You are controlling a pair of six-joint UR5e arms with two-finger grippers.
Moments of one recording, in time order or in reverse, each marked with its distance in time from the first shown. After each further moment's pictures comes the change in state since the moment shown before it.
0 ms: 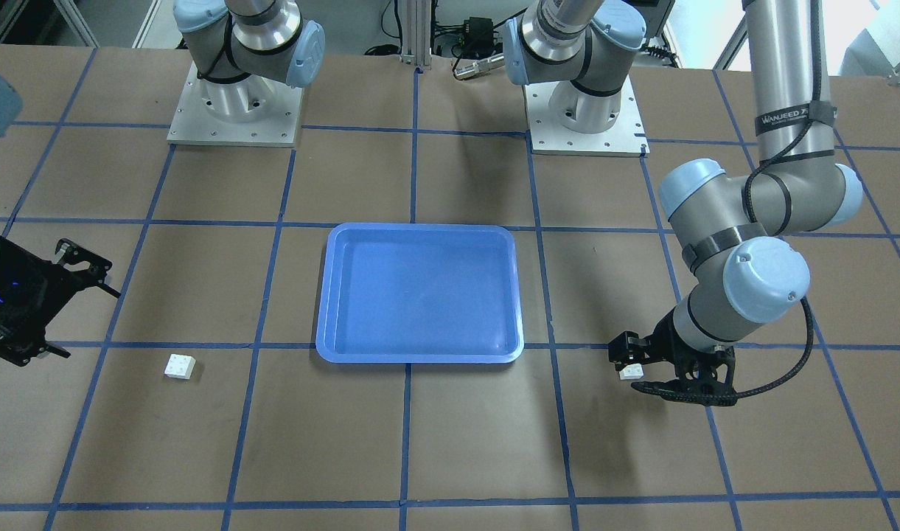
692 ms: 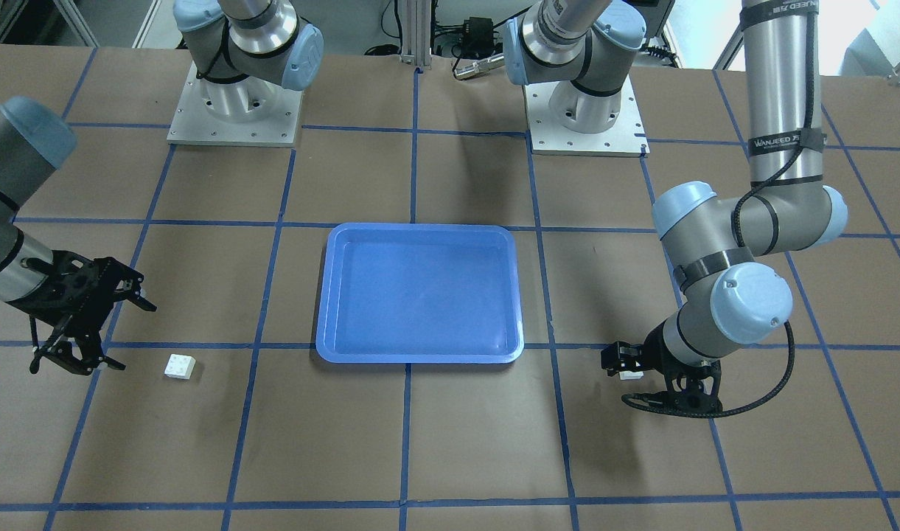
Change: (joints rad) left arm 0.001 -0.056 -0.003 0.012 0.001 -0.004; right arm -0.059 0.021 0.221 -0.262 0.188 -0.370
